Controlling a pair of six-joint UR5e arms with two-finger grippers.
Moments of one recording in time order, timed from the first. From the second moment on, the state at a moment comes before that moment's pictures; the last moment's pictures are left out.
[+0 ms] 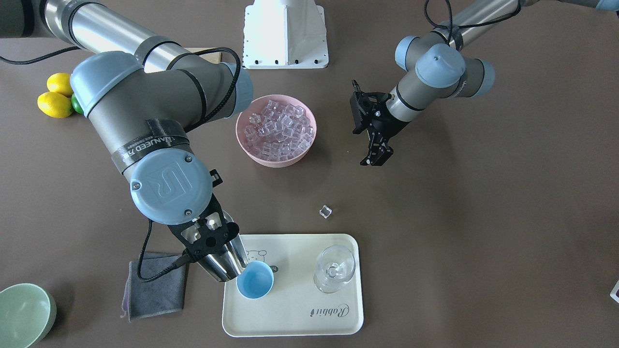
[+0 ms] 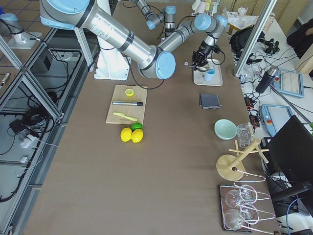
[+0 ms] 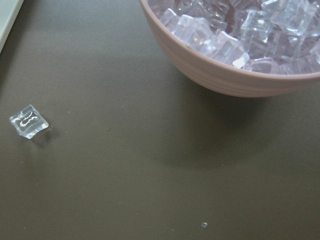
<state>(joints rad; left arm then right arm) -0.64 -1.98 -1.64 -2.17 -2.09 0.20 0.91 -0.44 1.12 -2.26 2.17 -0.05</state>
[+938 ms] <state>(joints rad) -0.64 -1.96 -1.64 -2.18 -2.09 0.20 0.91 -0.27 0.91 -2.48 2.14 -0.21</state>
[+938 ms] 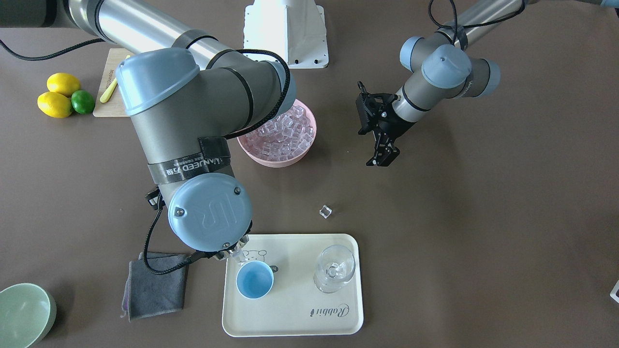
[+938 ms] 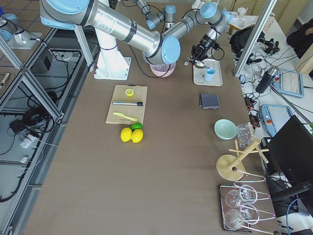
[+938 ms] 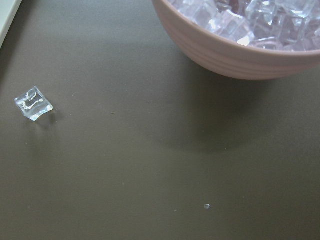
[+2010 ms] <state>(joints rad) -0.68 -1.95 -1.64 -2.08 -2.06 0.19 0.96 -0.38 1.13 -2.47 2.11 -0.17</state>
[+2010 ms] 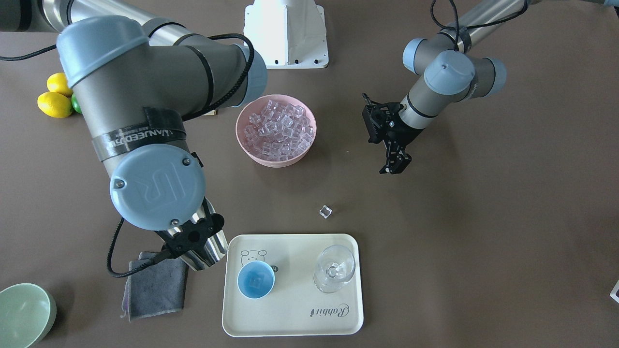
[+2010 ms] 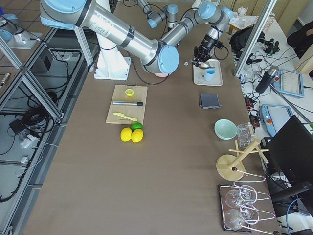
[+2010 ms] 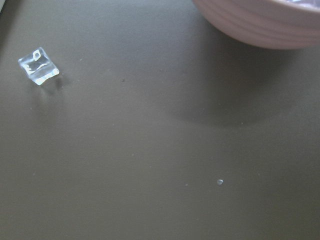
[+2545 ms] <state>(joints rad) -0.86 -1.82 -1.79 -1.86 -2.13 0.20 1.03 -0.75 1.61 -2.46 2.09 0.01</state>
